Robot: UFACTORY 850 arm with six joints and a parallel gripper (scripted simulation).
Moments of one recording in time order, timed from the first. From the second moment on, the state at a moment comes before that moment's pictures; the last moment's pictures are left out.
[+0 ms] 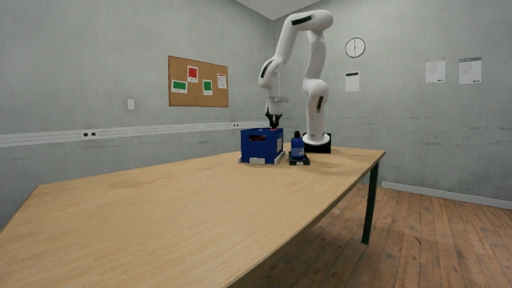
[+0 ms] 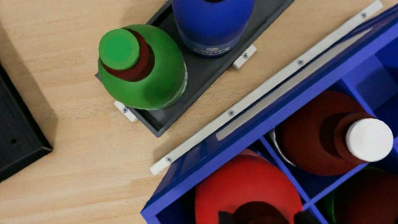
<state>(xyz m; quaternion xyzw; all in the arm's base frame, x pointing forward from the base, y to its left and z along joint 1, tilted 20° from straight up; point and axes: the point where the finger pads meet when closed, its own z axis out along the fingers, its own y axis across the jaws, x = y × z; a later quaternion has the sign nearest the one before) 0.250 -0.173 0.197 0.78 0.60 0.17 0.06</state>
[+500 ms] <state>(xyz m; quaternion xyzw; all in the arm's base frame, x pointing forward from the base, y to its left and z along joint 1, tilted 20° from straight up) 0.253 -0.173 0.189 0.78 0.60 0.17 0.06</state>
